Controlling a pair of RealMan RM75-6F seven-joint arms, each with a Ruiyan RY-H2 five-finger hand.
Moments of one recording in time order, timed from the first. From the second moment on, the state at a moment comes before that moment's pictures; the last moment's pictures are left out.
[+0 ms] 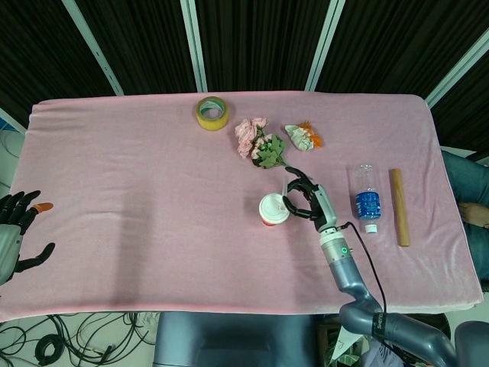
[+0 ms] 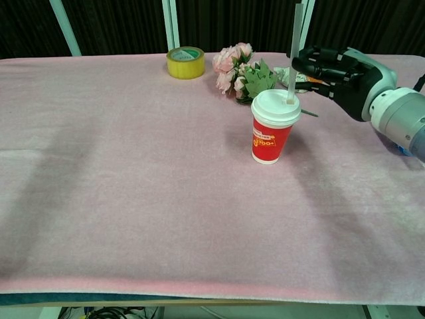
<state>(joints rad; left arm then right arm) -0.17 -0.91 -0.07 -1.88 1.43 1.40 0.07 0.59 -1.72 0.37 -1.29 -1.27 1.00 1.04</state>
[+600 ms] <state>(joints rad) -0.17 -0.91 -0.07 -1.88 1.43 1.40 0.07 0.59 -1.78 0.32 -1.16 -1.32 1.00 1.13</state>
